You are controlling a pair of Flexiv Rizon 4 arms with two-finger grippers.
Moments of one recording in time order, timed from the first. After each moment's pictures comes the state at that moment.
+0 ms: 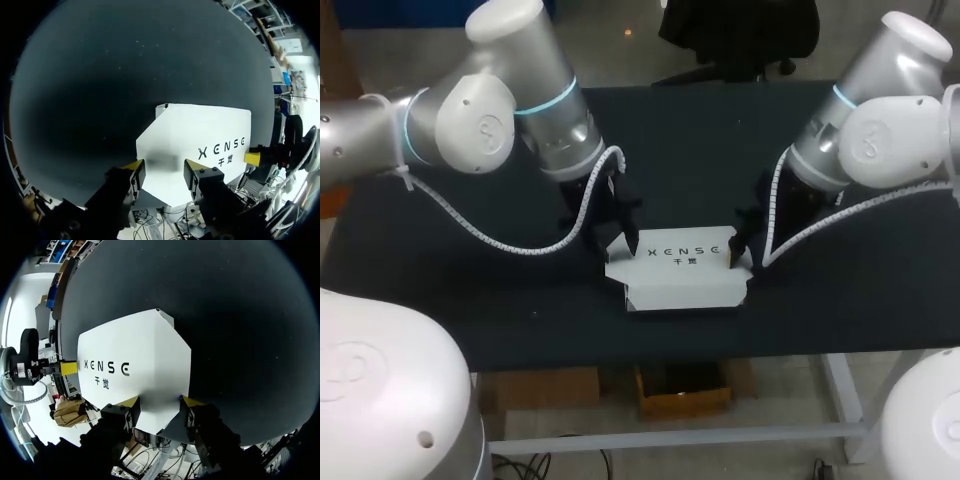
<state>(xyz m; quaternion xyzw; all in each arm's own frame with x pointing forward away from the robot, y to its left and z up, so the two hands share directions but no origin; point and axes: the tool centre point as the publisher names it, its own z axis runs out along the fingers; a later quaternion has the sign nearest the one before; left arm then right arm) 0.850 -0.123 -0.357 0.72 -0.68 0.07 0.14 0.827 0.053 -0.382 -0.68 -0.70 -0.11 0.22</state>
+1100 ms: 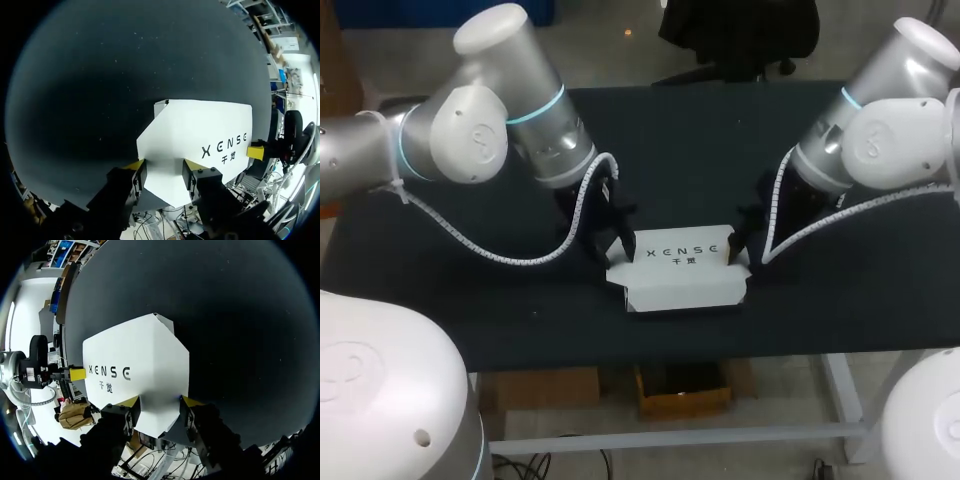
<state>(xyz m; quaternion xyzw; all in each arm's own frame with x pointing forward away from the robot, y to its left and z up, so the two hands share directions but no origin) 0.845 -0.123 -0.368 0.71 -0.68 0.08 0.17 0.834 0.057 -0.382 -0.68 -0.68 -0.13 0.23</state>
